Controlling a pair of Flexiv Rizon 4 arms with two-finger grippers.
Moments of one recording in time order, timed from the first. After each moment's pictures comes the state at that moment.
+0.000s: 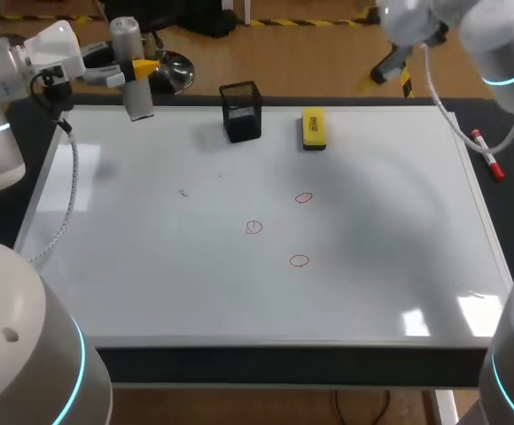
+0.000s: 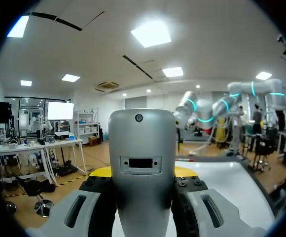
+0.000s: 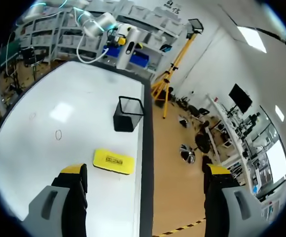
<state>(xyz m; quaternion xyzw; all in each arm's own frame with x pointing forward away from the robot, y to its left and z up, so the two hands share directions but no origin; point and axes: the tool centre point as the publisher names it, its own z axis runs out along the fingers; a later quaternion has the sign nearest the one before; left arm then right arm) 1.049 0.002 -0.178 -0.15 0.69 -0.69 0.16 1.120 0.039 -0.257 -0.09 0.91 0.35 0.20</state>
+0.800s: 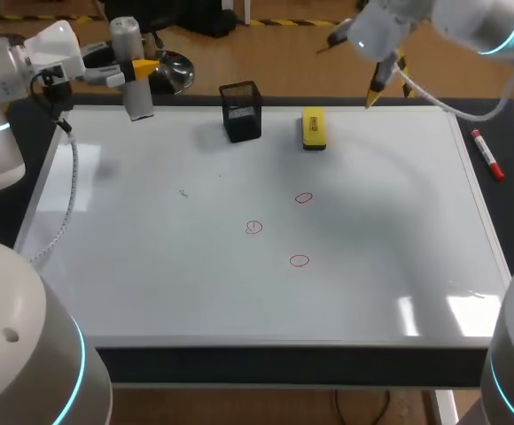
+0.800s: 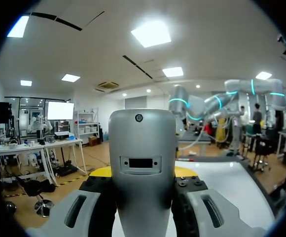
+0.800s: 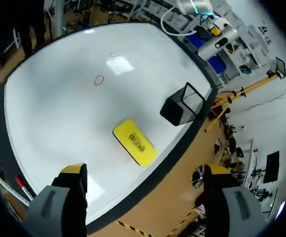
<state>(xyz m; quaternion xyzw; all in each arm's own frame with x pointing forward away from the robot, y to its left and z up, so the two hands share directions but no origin) 1.049 0.002 -0.178 -0.15 0.69 -0.69 0.16 1.115 0.053 -0.311 -0.42 0.88 0.19 0.13</state>
